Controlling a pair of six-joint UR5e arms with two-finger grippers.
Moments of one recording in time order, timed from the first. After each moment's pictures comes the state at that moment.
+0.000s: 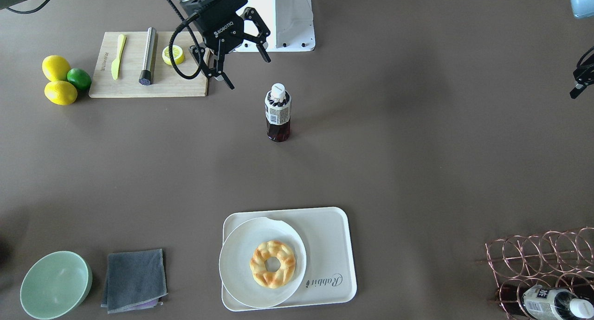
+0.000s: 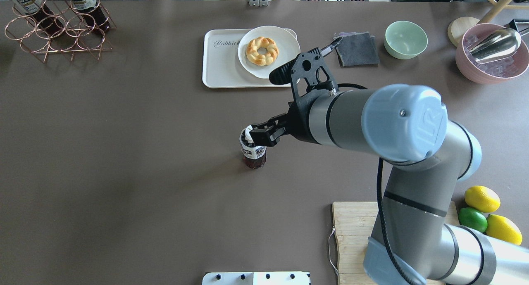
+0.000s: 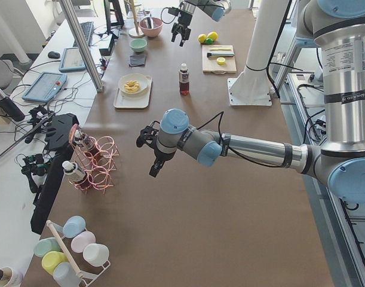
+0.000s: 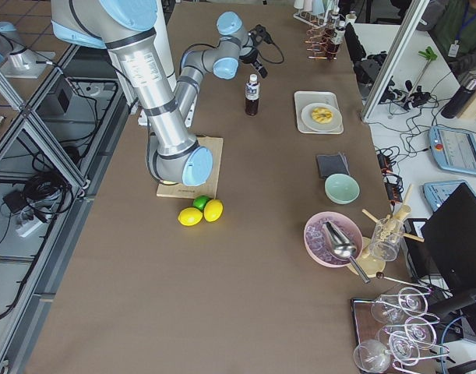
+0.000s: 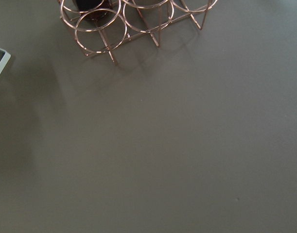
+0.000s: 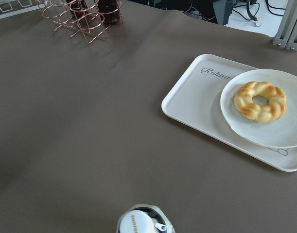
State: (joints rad) left arm -1.42 -1.38 -1.83 -1.99 -2.31 -0.09; right arm 0.50 -1.03 2.08 -1.34 1.64 0.74
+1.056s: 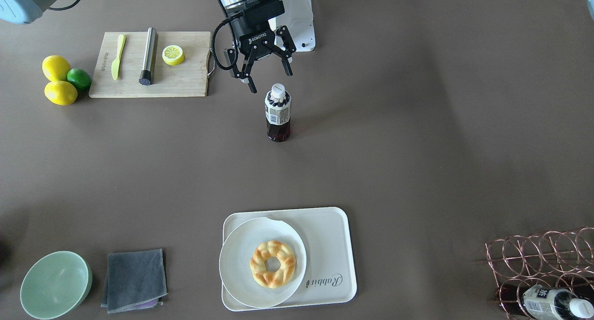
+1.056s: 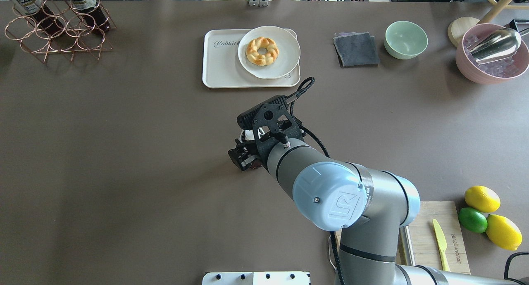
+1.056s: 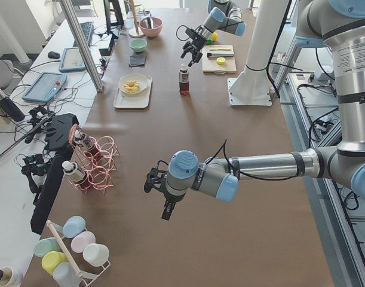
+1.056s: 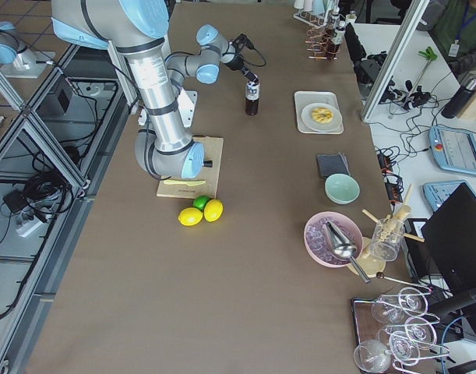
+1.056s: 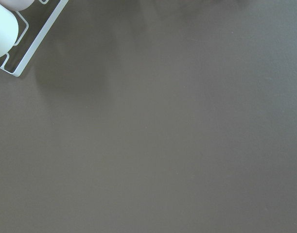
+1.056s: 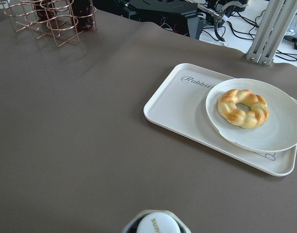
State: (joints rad) left arm -1.52 -1.34 -1.68 -2.02 -2.31 -0.02; right arm 0.29 -0.98 1.97 -1.34 1.22 0.80
